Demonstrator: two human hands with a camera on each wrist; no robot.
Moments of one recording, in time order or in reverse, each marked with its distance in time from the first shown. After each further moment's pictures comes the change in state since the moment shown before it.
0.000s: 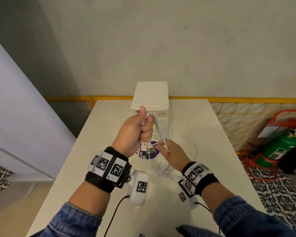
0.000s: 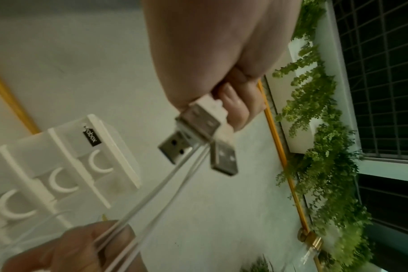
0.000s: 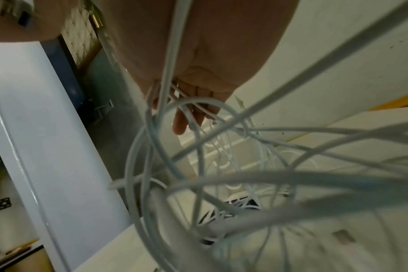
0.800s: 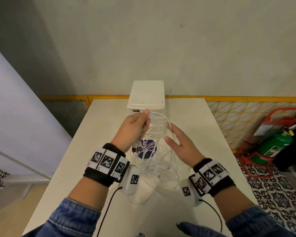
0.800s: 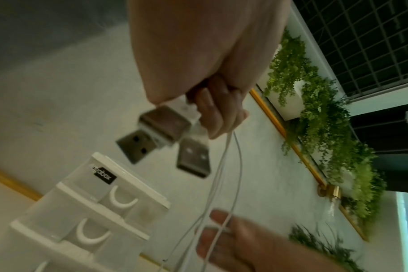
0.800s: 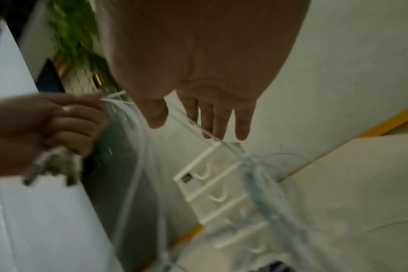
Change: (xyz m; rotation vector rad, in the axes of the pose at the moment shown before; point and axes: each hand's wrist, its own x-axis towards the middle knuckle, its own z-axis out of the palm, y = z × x) left_hand 0.011 -0.008 -0.004 0.456 0.158 -0.011; right_hand -0.008 0.006 -0.039 0.204 0.112 -0.010
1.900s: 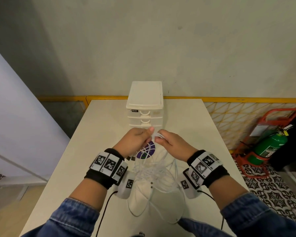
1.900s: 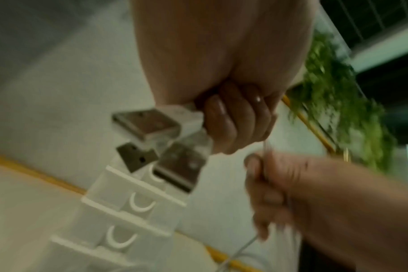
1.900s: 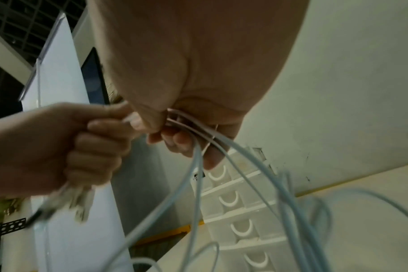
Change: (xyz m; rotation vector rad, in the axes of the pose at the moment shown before) left_hand 0.001 -0.037 -0.002 0.279 -0.145 -0.046; right_hand 0.009 -0.033 0.005 -0.184 -0.240 -0.097
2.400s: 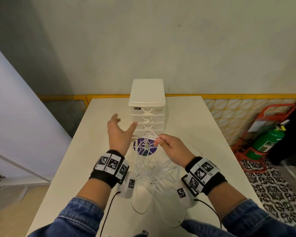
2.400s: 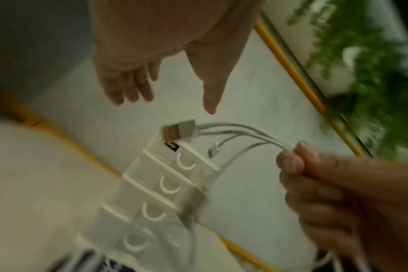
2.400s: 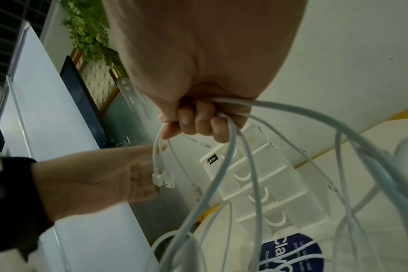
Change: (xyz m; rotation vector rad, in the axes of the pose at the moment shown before) left_hand 0.002 -0.037 -0.024 0.044 0.744 0.025; right_hand -0.017 -0.023 0.026 0.079 0.139 0.095
